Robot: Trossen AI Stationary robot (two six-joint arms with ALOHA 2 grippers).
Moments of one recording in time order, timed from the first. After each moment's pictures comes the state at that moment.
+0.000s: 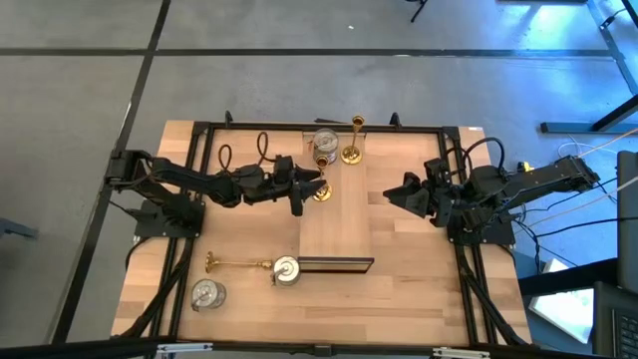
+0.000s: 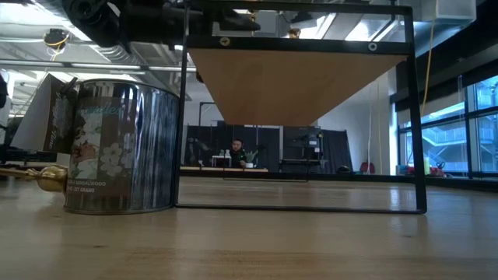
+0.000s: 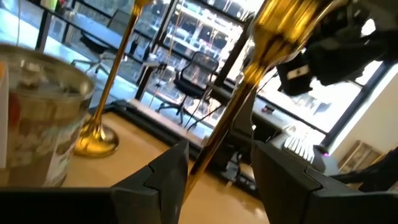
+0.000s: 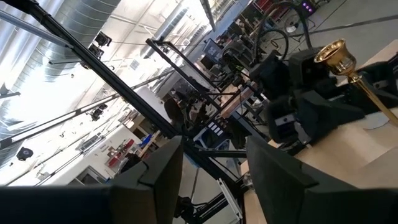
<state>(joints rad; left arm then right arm) 0.06 1.45 0.65 0.89 -0.22 -0.48 0.30 0.81 0.72 0.24 0.21 0.82</state>
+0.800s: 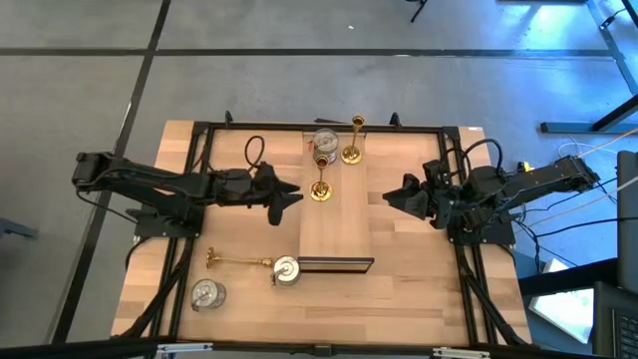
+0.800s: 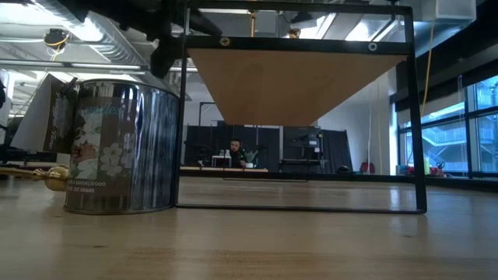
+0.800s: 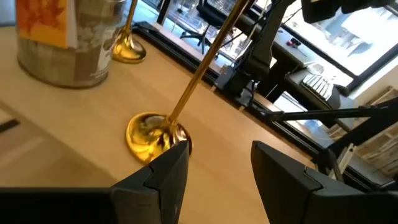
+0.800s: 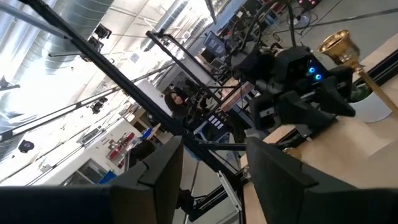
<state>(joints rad) -0.03 1.11 0.65 0.19 -0.24 -0.62 0.30 0.81 0.72 0.22 0.18 0.82</state>
